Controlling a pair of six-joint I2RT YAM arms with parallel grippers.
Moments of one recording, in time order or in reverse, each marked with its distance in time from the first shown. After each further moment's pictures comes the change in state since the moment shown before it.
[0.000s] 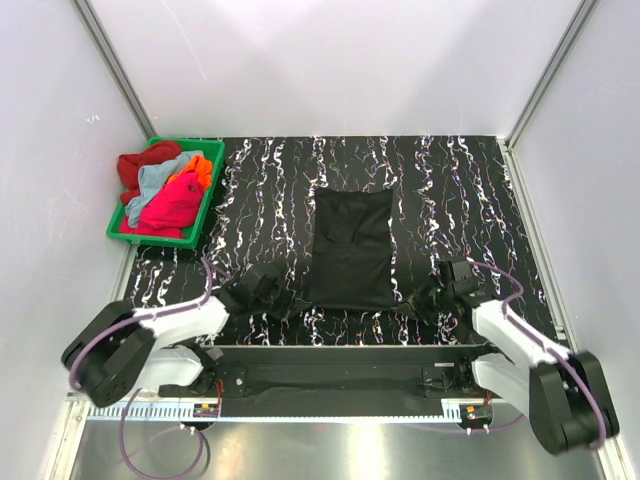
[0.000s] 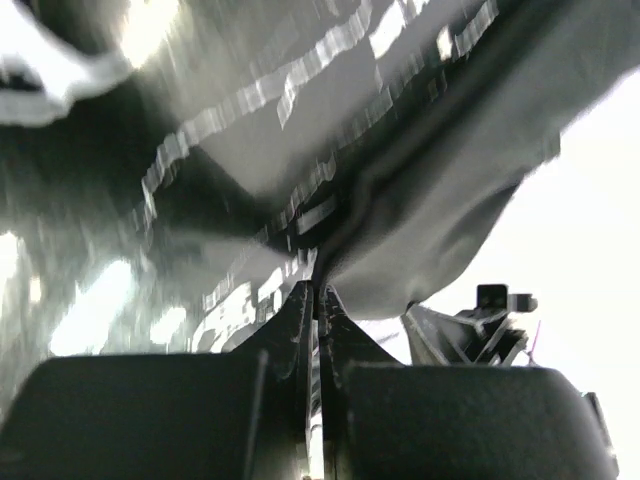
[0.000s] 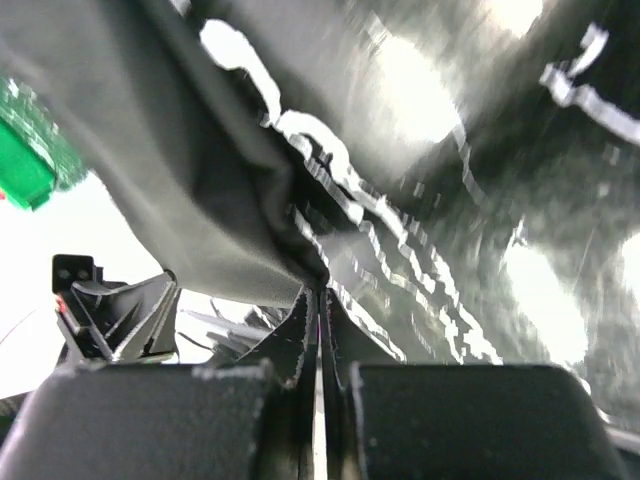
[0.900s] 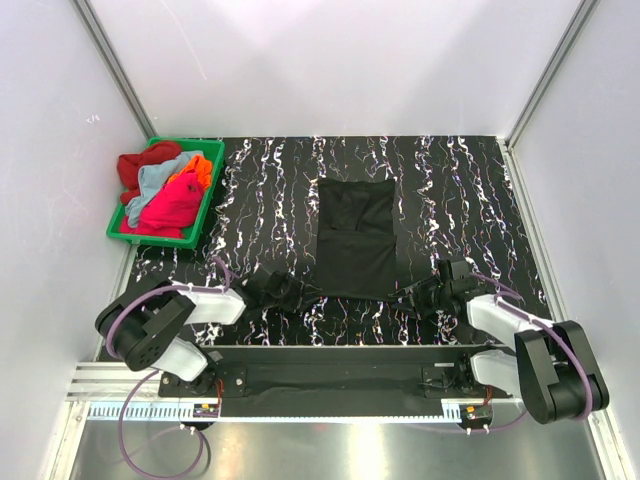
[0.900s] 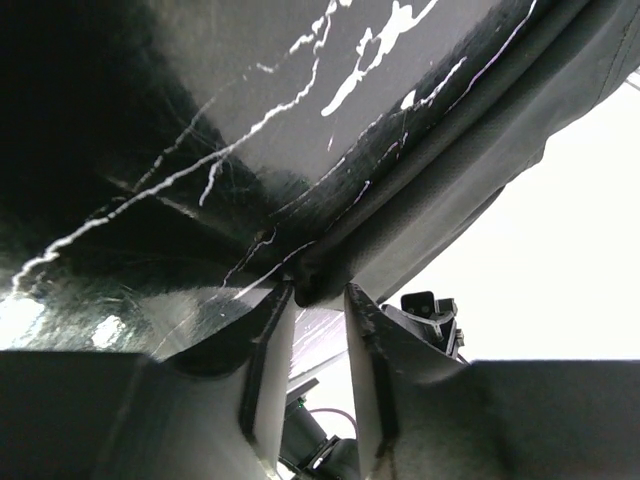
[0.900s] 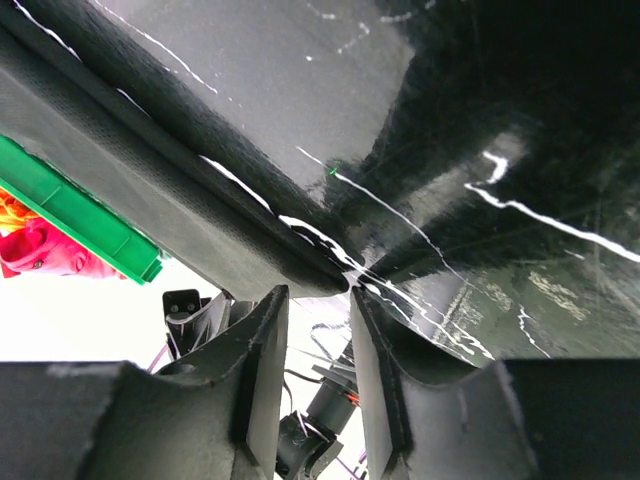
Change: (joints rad) left arm -0.011 0.215 0.024 0.249 -0.021 -0.120; right arm -0.035 0.124 -0.042 0.181 0.004 0.278
